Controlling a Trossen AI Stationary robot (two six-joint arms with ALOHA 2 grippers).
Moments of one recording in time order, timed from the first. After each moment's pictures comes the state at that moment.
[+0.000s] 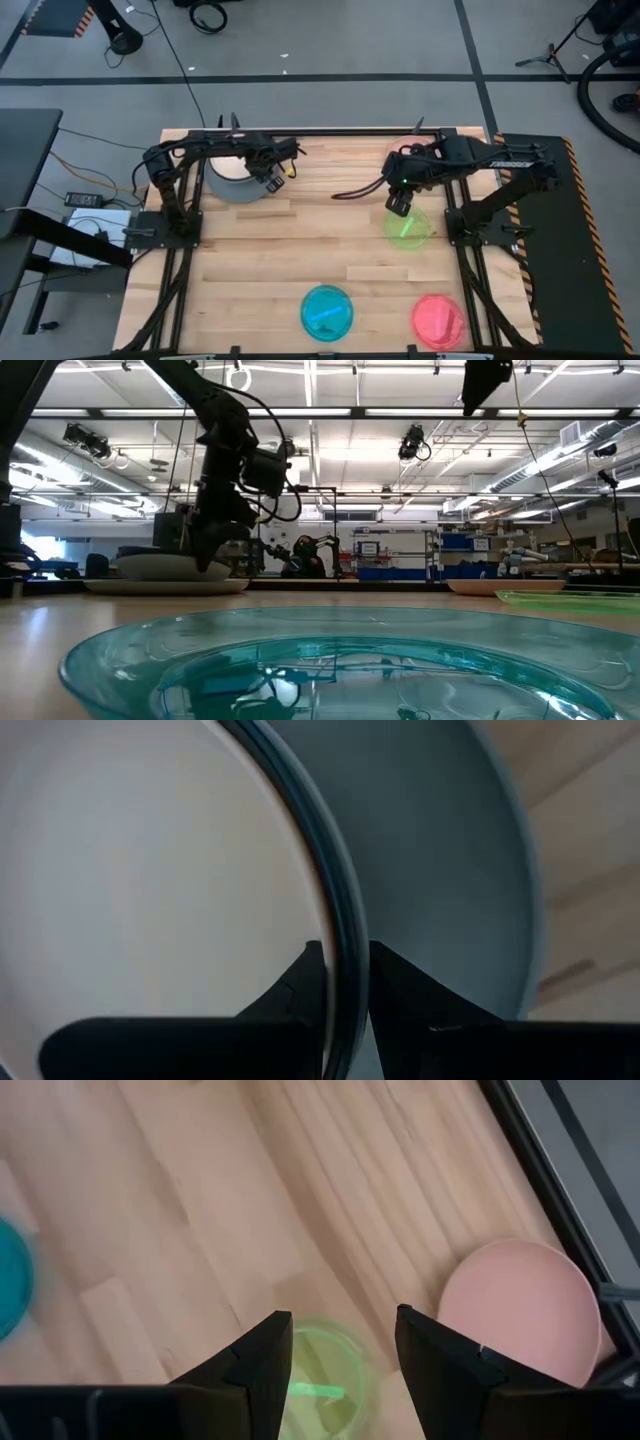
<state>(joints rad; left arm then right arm) 0.48 1.83 1.21 -0.99 -0.34 -0.32 0.06 1.36 1.56 -1.42 0.29 0.48</state>
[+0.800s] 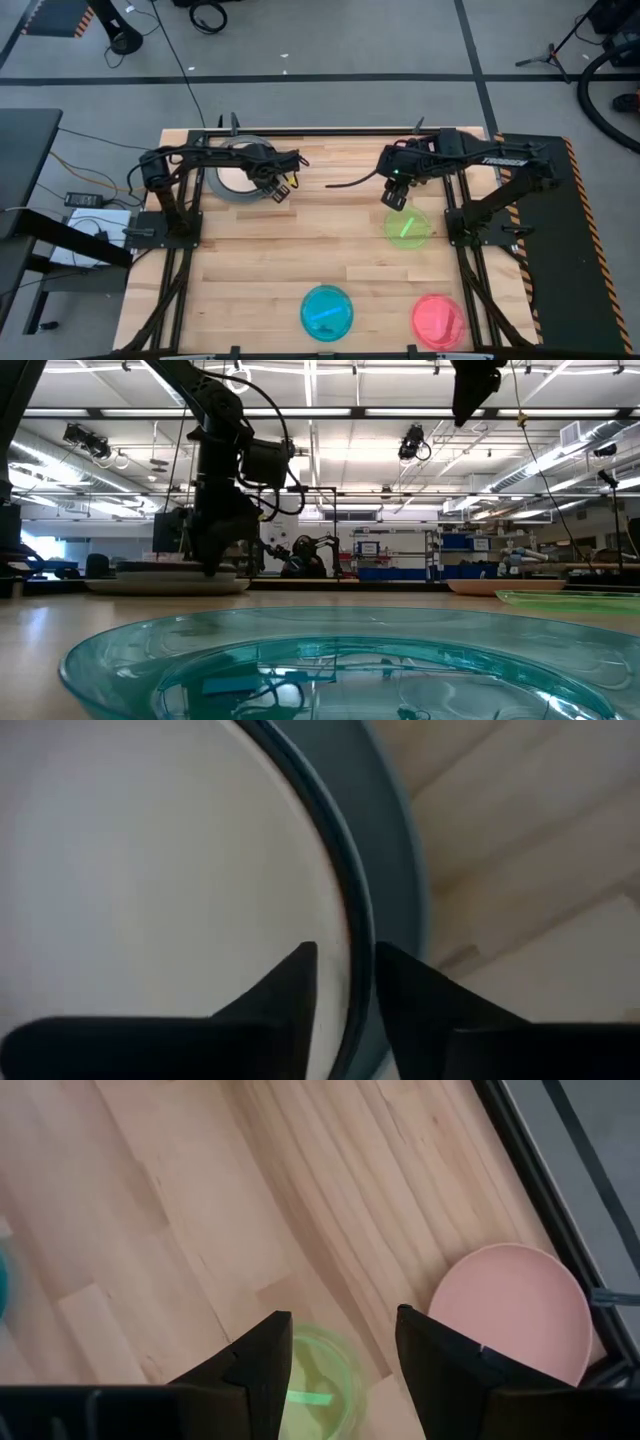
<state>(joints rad) 0.38 1.79 1.13 -0.89 -0.29 -0.46 -0.03 1.39 1.56 -1.39 0.27 0.40</state>
